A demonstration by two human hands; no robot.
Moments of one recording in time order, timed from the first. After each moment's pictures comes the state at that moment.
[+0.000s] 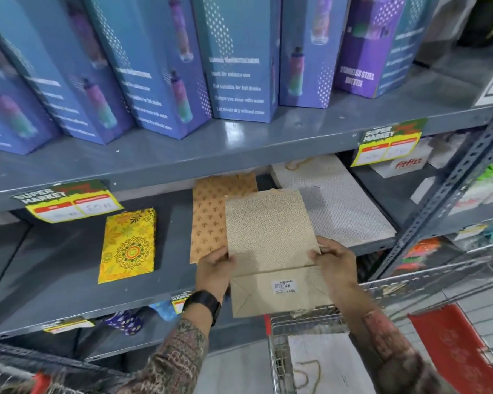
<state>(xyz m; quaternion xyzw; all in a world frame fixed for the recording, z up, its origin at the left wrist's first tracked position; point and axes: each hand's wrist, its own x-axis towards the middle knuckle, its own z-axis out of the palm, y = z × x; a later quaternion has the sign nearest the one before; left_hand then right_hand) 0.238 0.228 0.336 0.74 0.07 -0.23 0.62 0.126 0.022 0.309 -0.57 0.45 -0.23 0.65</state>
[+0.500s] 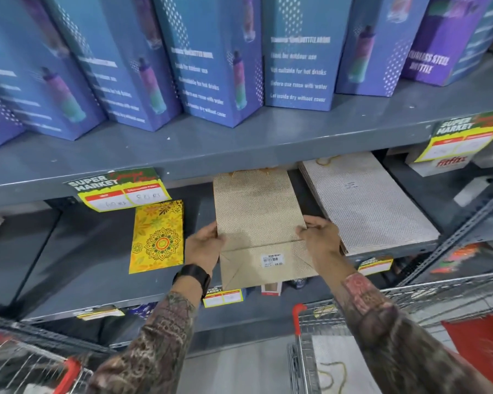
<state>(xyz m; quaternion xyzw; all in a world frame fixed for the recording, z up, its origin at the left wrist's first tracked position) 0.315 0.288 0.352 0.72 0.09 -0.17 0.66 0.234 0.076 0.311 -0.60 0.44 -0.18 0.64</state>
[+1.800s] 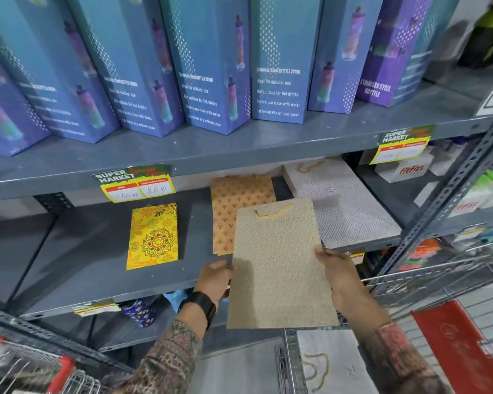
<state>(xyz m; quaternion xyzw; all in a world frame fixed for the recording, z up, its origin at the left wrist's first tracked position) 0.233 0.307 0.341 0.74 0.08 -0.32 0.59 0.112 0.089 0.335 -0.52 0.46 -0.13 0.71</state>
